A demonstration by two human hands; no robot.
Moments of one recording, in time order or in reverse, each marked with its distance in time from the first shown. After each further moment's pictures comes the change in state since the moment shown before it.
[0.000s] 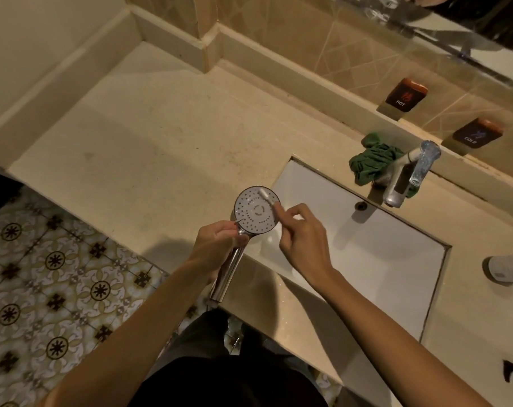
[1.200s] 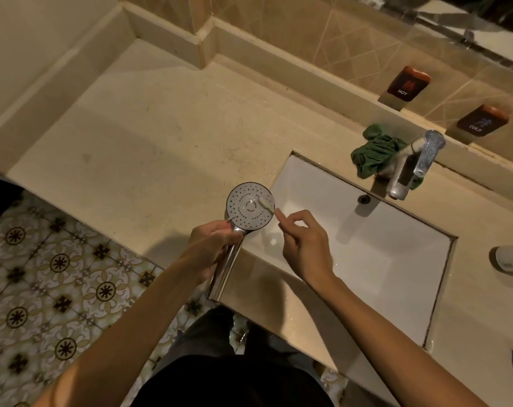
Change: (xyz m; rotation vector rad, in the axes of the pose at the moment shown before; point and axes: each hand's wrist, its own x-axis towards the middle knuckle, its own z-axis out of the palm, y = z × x) left_hand 0.001 0.002 -0.018 0.072 -0.095 -0.049; right_hand -0.021 0.006 0.014 0.174 0.093 0.074
